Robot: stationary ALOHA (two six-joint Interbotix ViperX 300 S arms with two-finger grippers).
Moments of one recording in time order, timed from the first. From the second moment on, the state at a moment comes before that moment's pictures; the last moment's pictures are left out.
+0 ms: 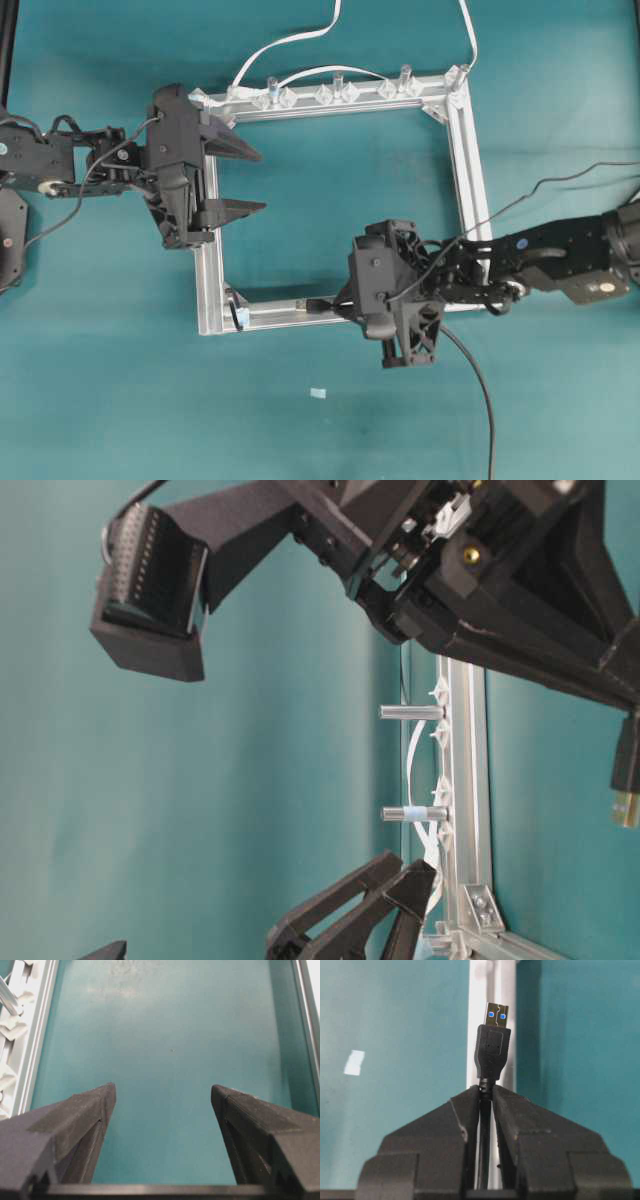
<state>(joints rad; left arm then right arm) 0.13 -0.17 0.94 -0.05 -0.21 0.10 0.18 0.12 0.63 0.62 -0.06 -0.37</state>
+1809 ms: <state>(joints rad) 0.12 -0.17 0.95 -0.05 -0.21 0.10 0.17 0.12 0.62 0.59 -0.02 -0.37</state>
